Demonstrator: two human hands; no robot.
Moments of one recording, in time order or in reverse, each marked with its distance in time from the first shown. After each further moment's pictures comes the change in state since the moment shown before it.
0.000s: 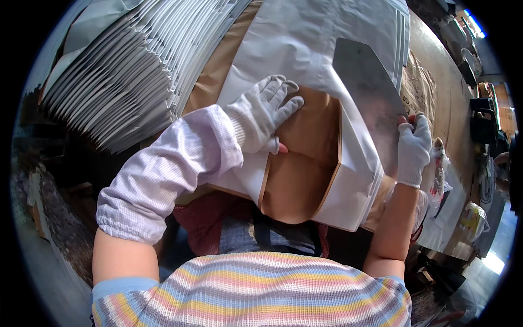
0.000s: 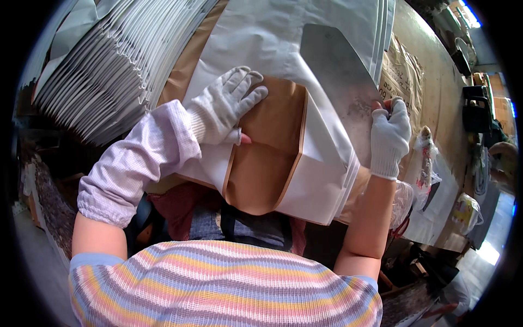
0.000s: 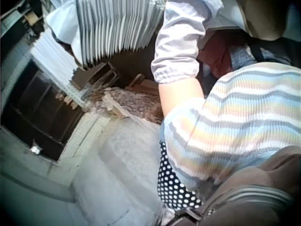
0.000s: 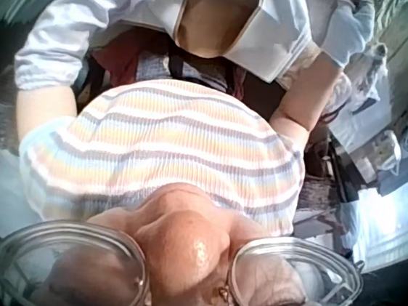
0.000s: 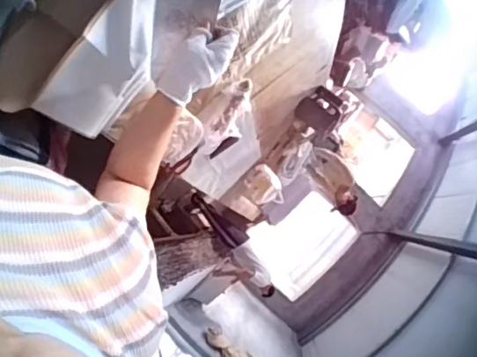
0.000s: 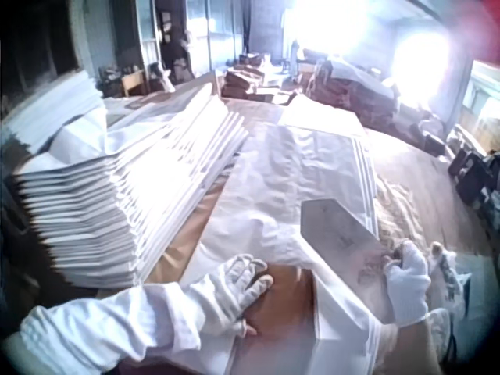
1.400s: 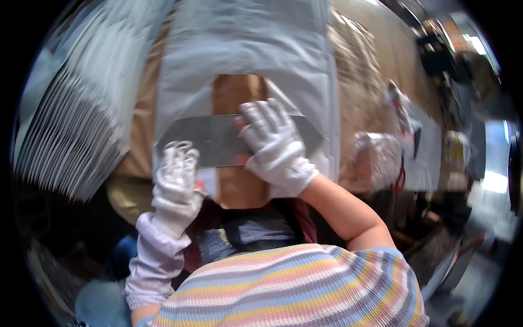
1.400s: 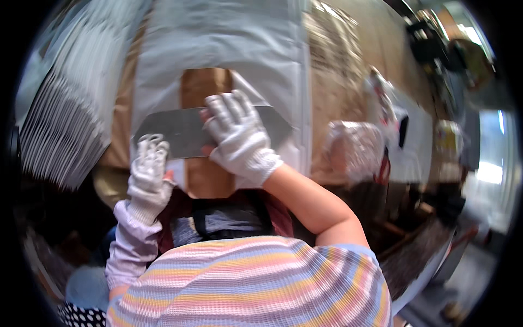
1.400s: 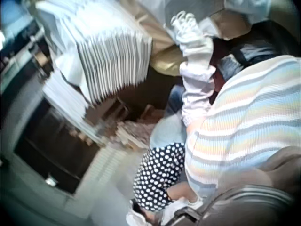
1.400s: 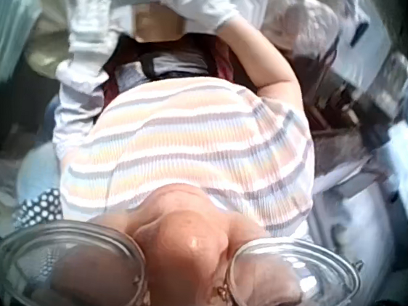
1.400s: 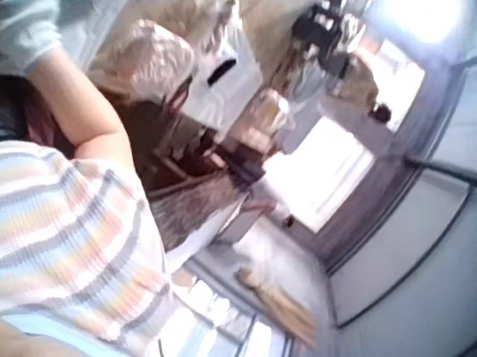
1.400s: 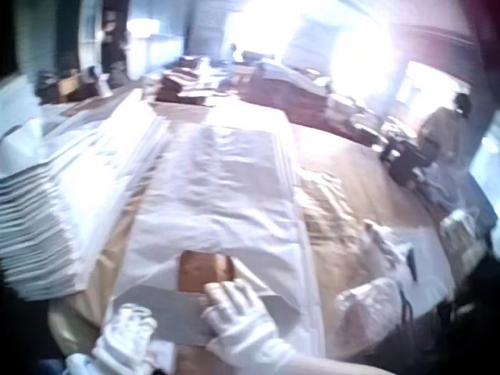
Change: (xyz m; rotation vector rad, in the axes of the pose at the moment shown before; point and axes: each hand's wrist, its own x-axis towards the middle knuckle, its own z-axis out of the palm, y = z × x) left_hand -0.118 0.078 0.017 -0.158 0.233 -0.333; right_hand -0.132 -0.064 0.065 -0.058 -0.266 -0.914
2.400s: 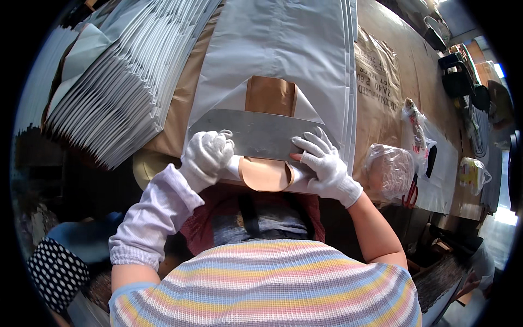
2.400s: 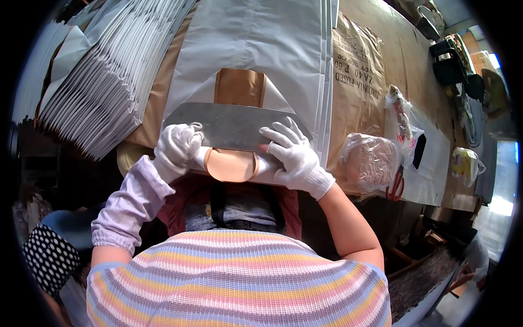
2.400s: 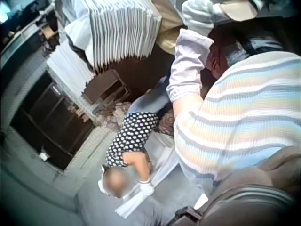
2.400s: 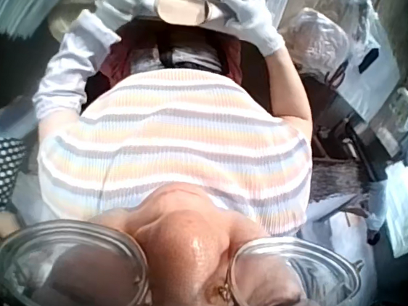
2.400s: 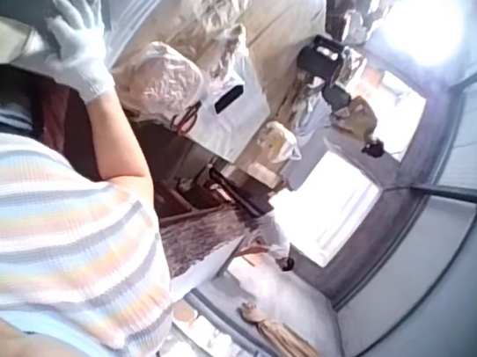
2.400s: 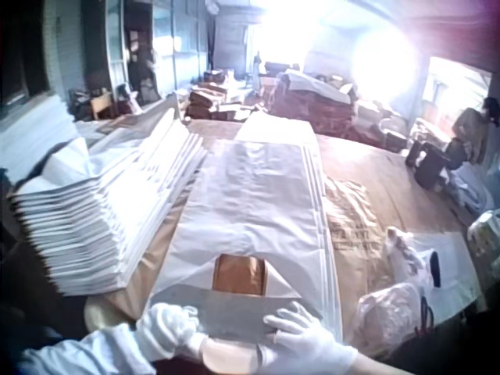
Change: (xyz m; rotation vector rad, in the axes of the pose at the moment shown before) left_hand 0.031 -0.028 0.013 0.139 0.058 0.283; right_hand -0.053 0.020 -0.032 0.278 0.024 -0.042
